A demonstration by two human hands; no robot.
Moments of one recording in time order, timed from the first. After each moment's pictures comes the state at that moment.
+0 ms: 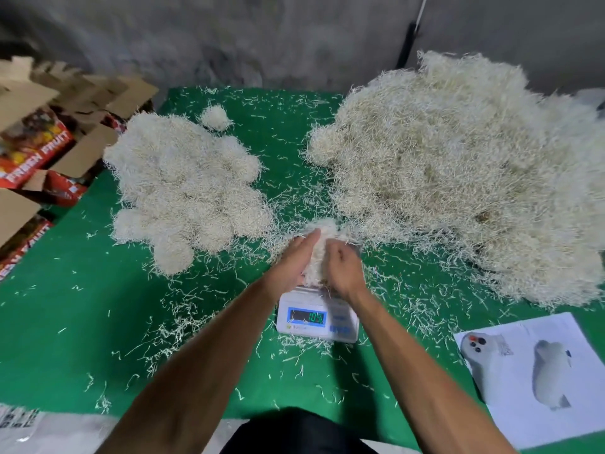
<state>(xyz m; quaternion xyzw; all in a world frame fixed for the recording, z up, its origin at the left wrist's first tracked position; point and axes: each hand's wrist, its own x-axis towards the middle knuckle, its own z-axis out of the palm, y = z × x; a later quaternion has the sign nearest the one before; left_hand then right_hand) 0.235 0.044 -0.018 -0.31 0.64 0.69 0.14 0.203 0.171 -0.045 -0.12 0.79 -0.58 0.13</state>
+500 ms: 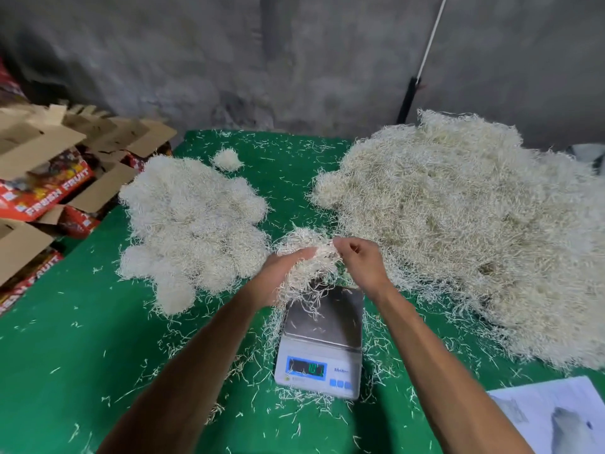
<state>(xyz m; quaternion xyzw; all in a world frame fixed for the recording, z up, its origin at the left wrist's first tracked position) 0.212 -0.009 0.033 -0.32 0.66 0.67 0.07 0.130 0.171 0.043 -0.19 0.76 -0.61 0.11</state>
